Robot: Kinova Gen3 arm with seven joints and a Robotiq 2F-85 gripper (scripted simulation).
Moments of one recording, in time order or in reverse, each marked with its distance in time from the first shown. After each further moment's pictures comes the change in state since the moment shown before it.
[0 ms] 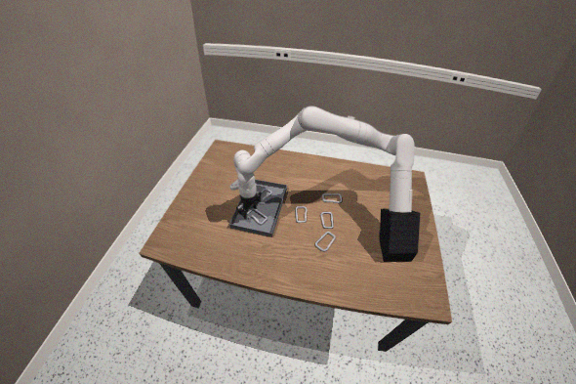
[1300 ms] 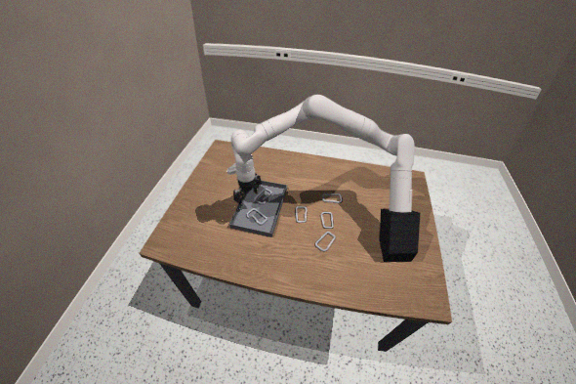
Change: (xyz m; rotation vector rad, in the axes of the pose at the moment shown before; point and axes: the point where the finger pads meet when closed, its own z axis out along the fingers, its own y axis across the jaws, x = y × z) arm -0.001 0.000 -0.098 -0.002 -0.002 0.000
